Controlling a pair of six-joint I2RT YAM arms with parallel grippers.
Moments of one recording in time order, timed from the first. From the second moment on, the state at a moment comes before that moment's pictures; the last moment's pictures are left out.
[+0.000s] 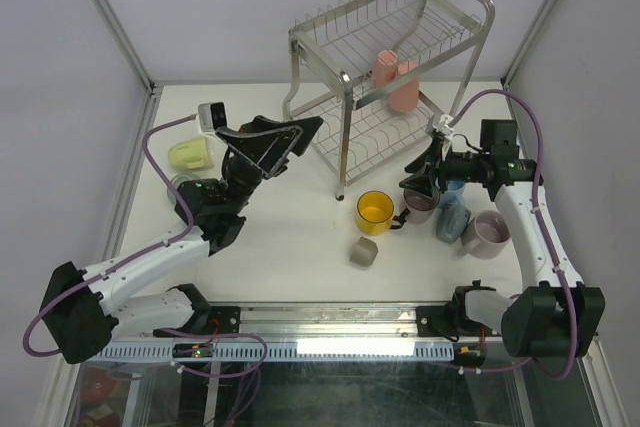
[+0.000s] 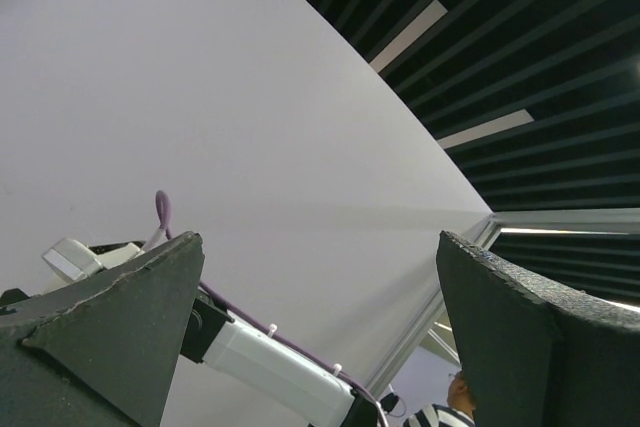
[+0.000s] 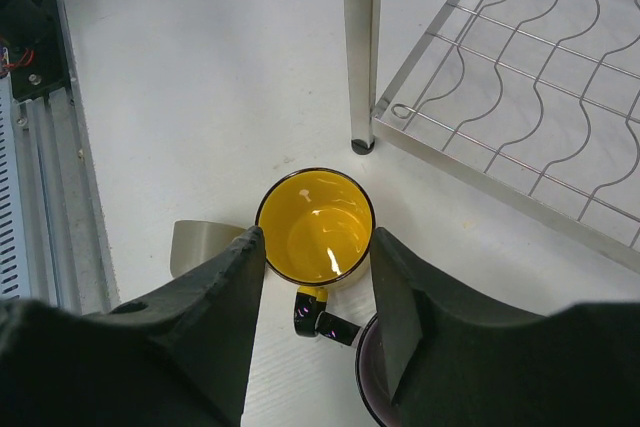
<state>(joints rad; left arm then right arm) -0.81 1.09 0.75 1.17 0.06 -1.27 0.00 1.16 1.02 -0.72 -1.11 -0.68</state>
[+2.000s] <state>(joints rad) -0.26 1.21 0.55 -0.29 -0.75 -0.89 0.00 1.16 0.98 -0.74 -1.11 -0.68</state>
